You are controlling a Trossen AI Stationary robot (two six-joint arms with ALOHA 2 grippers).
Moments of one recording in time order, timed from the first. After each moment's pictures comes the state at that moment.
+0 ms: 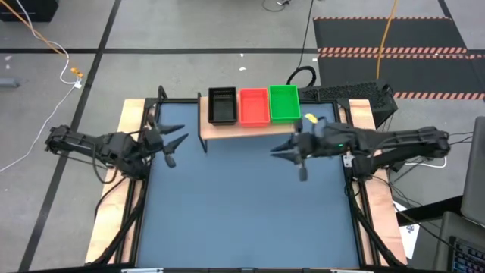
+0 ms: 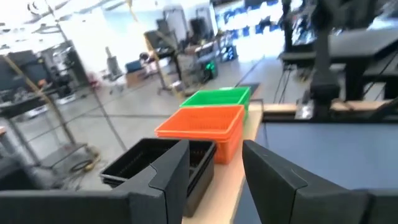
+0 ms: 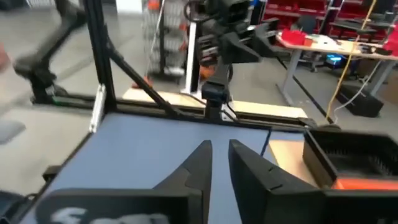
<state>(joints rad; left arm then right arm) -0.25 0.54 0.58 -0.05 -0.73 0.22 0.07 1.06 1.01 -0.14 0.01 -0.05</state>
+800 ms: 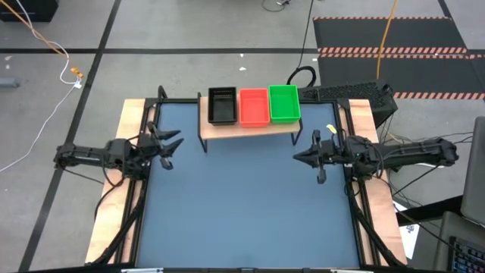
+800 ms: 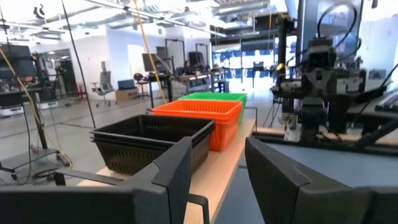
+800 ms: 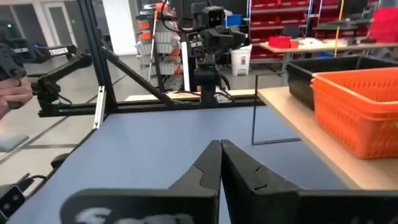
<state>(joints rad) -0.11 0.13 0.15 0.17 -0.52 0.15 0.02 0.55 0.29 0.20 0.00 0.08</state>
